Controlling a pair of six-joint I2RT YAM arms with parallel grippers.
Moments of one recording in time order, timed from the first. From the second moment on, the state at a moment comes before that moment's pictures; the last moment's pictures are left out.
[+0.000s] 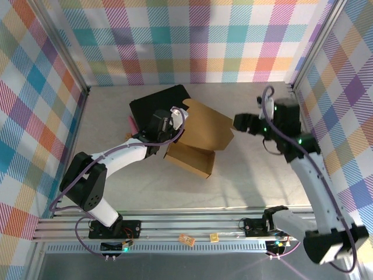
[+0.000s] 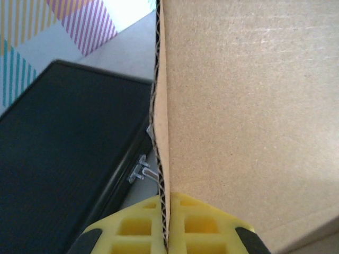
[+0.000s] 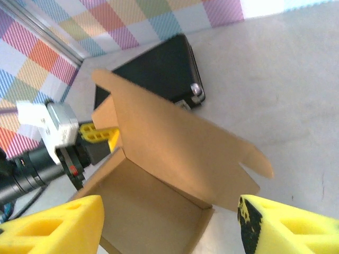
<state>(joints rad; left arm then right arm) -0.58 1.60 1.01 0.07 -0.05 0.23 0.24 1.01 1.09 -0.64 -0.34 0.37</state>
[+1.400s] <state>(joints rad) -0.57 1.80 1.28 -0.36 -0.17 0.08 0.35 1.47 0.61 0.13 -0.49 0.63</state>
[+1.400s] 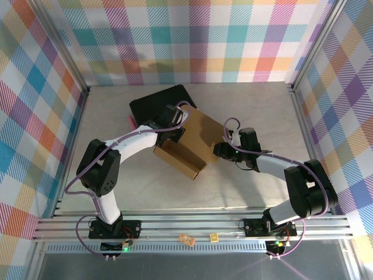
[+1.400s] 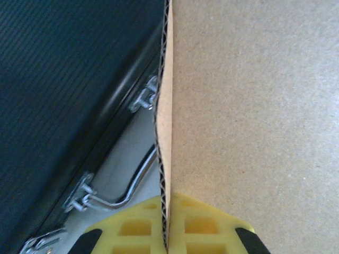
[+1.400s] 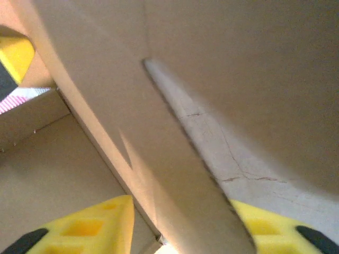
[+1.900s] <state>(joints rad) -0.58 1.81 1.37 -0.48 -0.23 -0.07 0.50 1.55 1.02 -0.40 -0.07 0.67</state>
